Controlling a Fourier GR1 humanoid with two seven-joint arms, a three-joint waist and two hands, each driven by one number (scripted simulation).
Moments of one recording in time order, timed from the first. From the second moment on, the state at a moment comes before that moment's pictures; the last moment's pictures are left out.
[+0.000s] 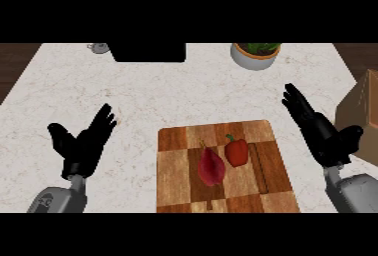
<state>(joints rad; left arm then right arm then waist) -0.12 0.25 -0.16 -1.38 0.33 0.17 0.15 -0.22 -0.50 0.32 -1.48 -0.37 -0.15 0.00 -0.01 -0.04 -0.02</state>
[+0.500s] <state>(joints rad) -0.09 0.43 -0.16 -1.38 0.14 0.18 0.06 0.04 -0.40 0.10 -1.56 -0.27 -0.45 -0.47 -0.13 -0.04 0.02</state>
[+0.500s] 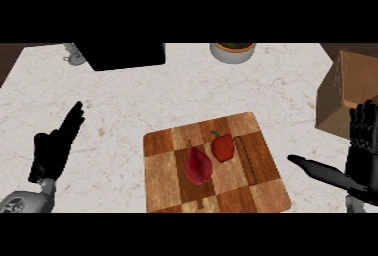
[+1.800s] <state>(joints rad) -0.14 0.42 -0.22 -1.33 0.00 0.16 -0.05 1.05 -0.07 0.51 -1.98 0.86 -0.86 -0.54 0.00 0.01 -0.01</state>
